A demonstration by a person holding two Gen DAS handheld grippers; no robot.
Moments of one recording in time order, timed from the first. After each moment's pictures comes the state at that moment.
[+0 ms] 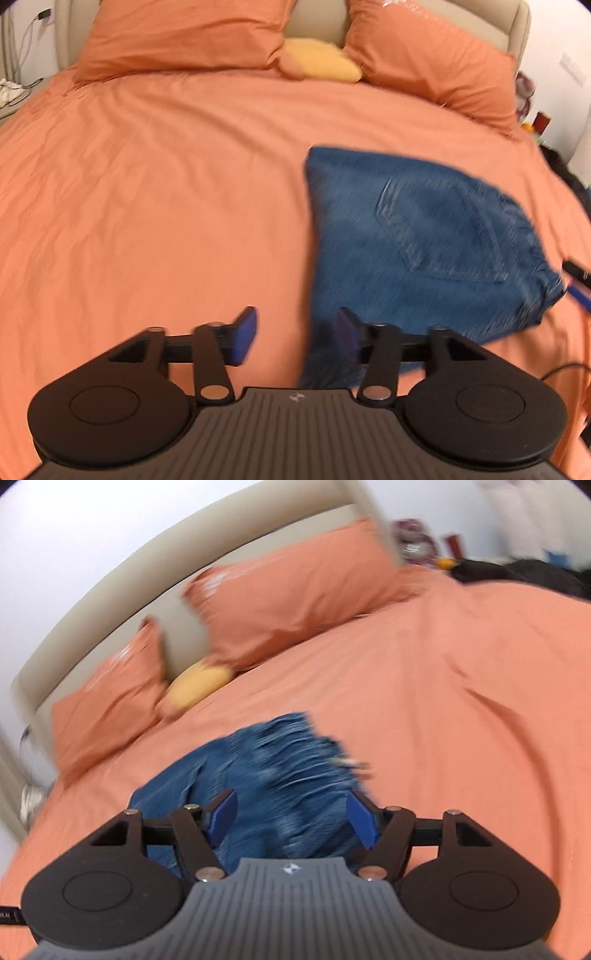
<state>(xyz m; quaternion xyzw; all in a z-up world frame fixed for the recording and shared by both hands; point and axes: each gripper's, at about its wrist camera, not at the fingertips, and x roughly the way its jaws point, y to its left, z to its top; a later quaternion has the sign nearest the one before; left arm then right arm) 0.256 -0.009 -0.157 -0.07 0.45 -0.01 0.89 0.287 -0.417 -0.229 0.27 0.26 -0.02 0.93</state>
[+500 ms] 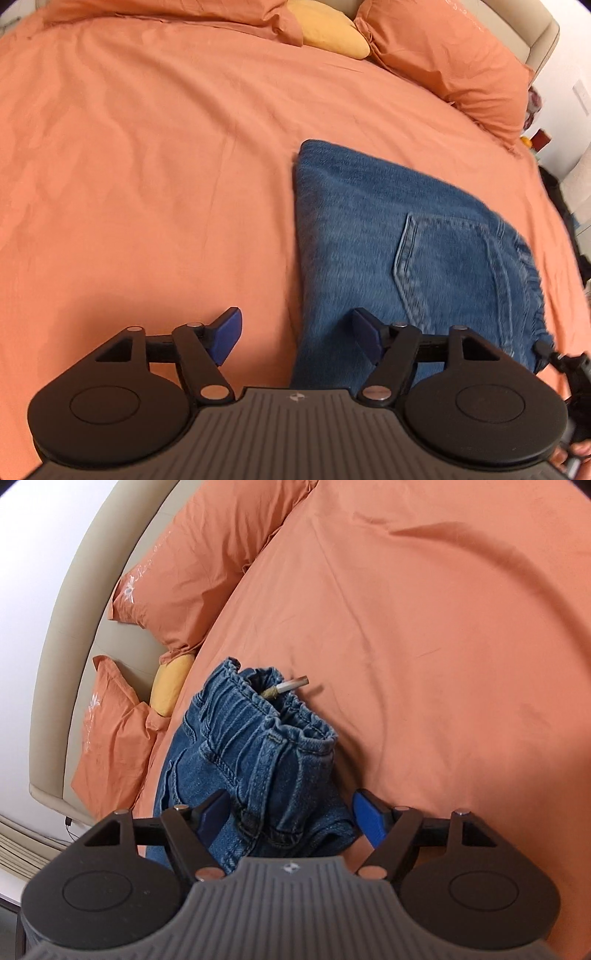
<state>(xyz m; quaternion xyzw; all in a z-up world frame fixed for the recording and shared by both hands) 0.353 0.015 -0.203 -0.16 0.51 -0.05 0.85 0.312 -0.450 -0.294 0.49 0.34 -0.01 0.81</state>
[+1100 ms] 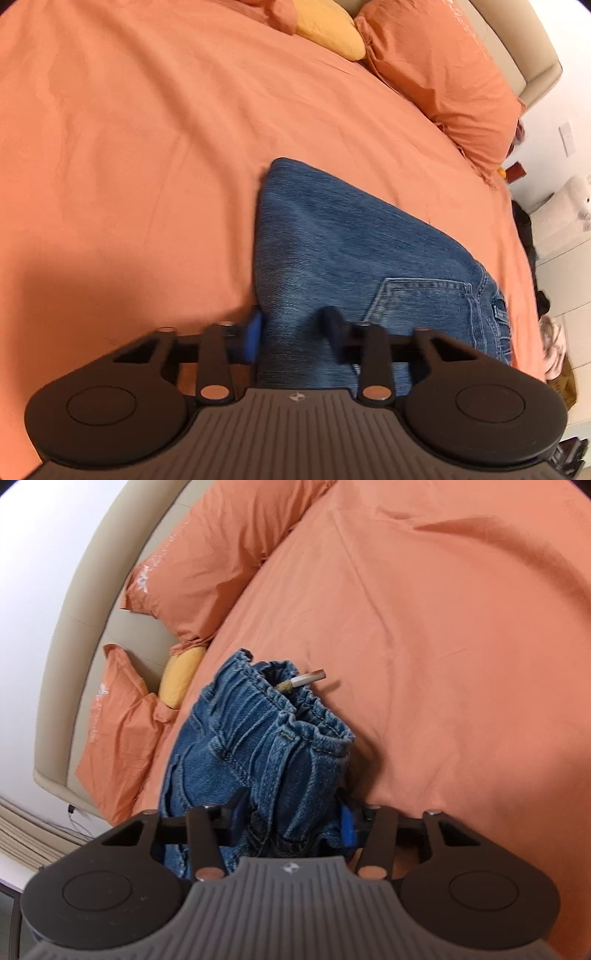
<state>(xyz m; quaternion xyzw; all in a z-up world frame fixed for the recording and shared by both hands) 0.407 0.017 -0.227 -0.24 0.51 -0.10 0.82 0.322 -0.446 -0.297 0.47 0.33 0.01 0.82</state>
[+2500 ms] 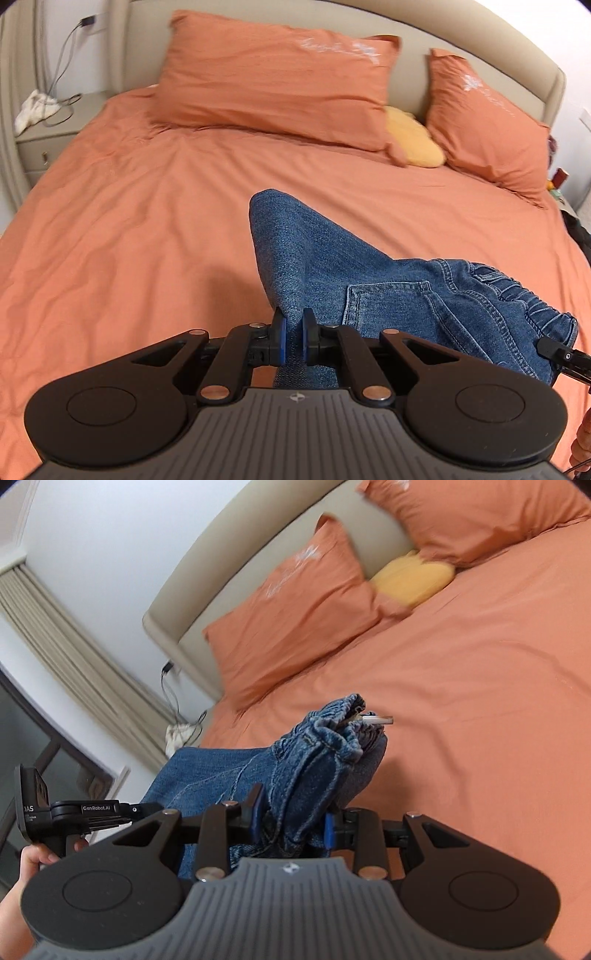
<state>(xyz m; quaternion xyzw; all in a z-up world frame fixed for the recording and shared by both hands) 0.306 0.296 -0.050 -0.08 0.44 0.00 0.90 0.328 -0.096 -0.119 0.31 0.34 0.23 0.85</state>
